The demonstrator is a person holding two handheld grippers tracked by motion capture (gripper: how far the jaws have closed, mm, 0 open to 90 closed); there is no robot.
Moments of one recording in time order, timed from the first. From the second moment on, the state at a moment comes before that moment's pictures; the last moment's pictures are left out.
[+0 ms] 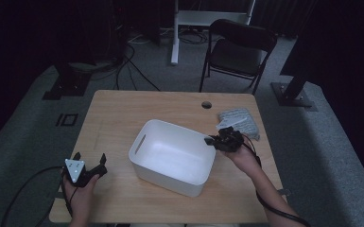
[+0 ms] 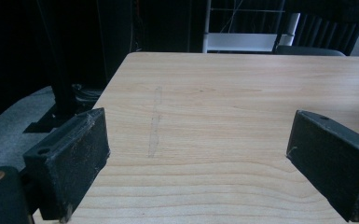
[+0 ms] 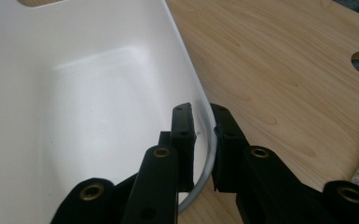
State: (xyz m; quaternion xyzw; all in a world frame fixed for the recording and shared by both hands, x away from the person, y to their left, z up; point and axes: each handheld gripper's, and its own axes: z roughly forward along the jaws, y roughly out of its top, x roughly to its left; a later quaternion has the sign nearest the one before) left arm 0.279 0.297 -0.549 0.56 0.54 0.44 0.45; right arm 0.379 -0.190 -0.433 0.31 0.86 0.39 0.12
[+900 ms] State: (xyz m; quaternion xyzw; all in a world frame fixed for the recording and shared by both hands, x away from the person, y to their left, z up) left arm 0.269 0.256 -0.459 0.58 0.39 0.32 0.64; right arm 0.340 -0.211 -0.425 0.37 0.78 0.49 0.13
